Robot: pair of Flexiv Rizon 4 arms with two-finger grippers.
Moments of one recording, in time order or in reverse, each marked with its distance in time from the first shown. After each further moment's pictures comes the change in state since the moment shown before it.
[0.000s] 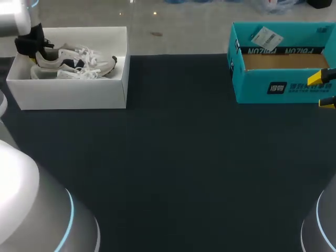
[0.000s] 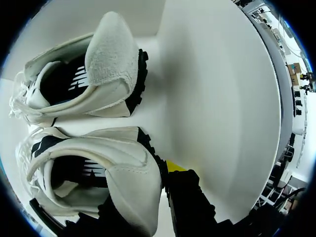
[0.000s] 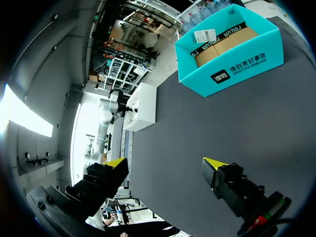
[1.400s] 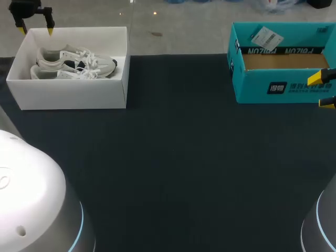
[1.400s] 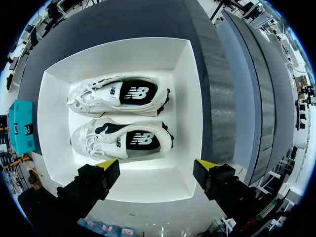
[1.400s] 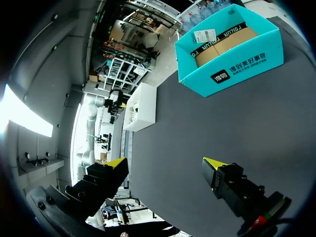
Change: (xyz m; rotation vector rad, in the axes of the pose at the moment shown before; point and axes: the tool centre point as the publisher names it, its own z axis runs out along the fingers) left arm -0.017 0.012 -0.138 0.043 -0.080 -0.095; right arm 0.000 0.000 0.000 0.000 0.000 0.000
